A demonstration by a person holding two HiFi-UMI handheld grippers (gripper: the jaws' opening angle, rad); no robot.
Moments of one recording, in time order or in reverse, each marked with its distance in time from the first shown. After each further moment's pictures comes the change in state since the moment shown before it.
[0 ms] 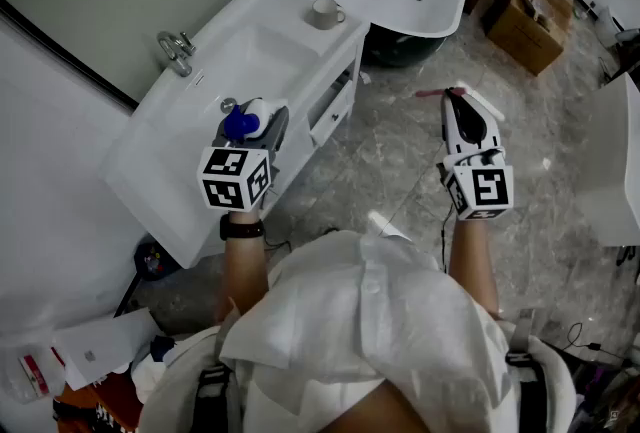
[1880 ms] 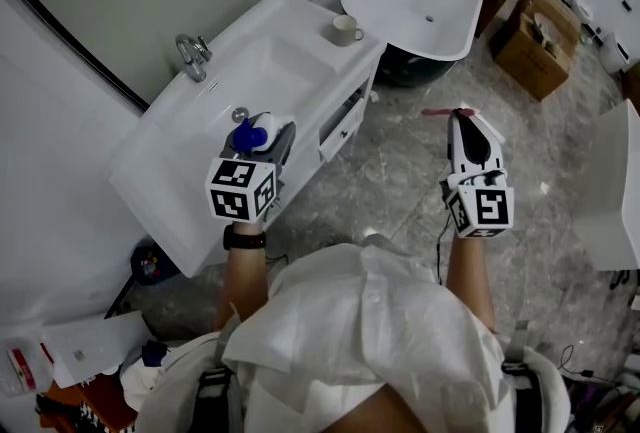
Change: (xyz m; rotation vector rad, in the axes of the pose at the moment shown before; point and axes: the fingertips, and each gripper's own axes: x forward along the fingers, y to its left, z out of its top) left arm -0.004 0.033 -0.010 -0.024 -0.002 0.006; right arm 0.023 0.017 0.005 0.018 -0.016 -0.016
